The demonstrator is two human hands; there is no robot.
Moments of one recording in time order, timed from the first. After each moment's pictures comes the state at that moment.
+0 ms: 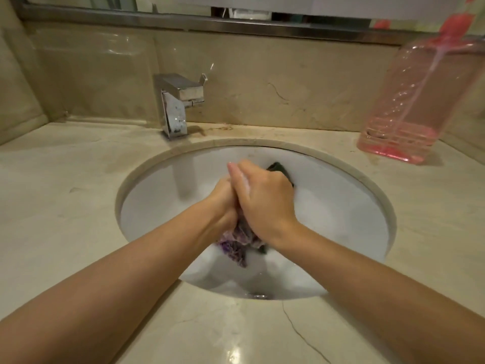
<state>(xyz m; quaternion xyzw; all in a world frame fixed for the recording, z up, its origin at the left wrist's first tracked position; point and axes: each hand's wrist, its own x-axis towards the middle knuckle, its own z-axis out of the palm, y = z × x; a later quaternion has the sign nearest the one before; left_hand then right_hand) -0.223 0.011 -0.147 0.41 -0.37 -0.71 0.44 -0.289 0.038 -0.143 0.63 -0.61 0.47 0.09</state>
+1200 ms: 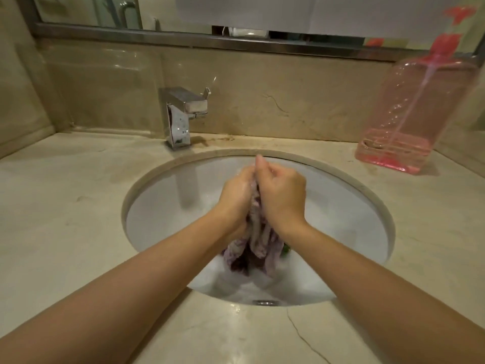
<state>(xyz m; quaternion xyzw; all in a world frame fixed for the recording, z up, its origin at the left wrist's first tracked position) -0.219 0.017 -0.128 0.36 -0.52 -0.64 0.43 -0.295 0.034 -0.132 0.51 -0.66 0.54 -0.05</state>
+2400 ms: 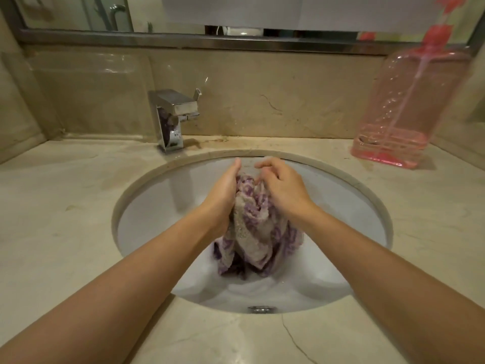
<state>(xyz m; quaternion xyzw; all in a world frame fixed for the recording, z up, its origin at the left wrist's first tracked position) -0.213 0.002 -0.126 0.40 -0.51 -0.69 0.32 -0.336 0.016 -0.144 0.58 -0.63 0.49 -0.19</state>
